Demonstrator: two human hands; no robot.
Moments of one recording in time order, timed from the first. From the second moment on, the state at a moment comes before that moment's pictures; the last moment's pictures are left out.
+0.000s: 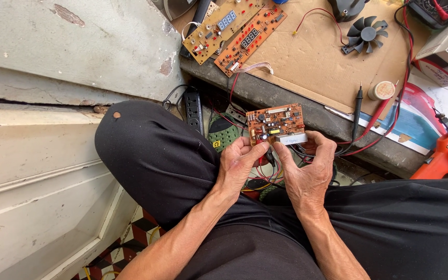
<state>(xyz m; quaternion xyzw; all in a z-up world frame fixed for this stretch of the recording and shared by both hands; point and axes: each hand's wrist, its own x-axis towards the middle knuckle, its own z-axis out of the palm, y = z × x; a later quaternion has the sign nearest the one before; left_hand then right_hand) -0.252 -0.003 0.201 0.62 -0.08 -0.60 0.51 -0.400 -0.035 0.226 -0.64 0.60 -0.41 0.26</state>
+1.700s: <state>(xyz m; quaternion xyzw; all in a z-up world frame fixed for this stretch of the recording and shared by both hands) -0.253 -0.005 0.203 0.60 -0.08 -0.60 0.52 -0.403 -0.032 0.218 -0.64 0.60 -0.42 0.23</state>
